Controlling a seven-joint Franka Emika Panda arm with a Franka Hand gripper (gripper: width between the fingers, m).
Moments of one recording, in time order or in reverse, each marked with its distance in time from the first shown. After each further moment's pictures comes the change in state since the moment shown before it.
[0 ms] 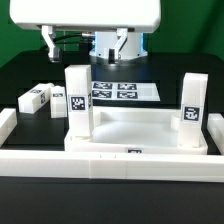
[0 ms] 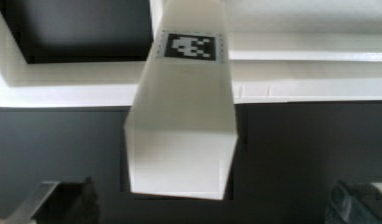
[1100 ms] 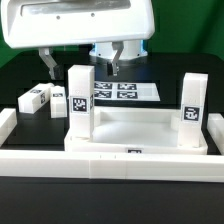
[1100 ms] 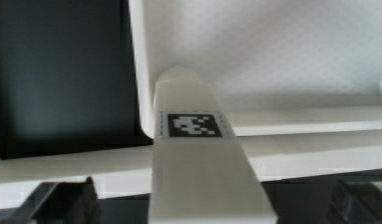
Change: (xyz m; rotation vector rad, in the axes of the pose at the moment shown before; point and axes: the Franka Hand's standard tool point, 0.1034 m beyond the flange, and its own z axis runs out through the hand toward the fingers) arm -0.007 0.005 0.017 0.083 -0.286 0.037
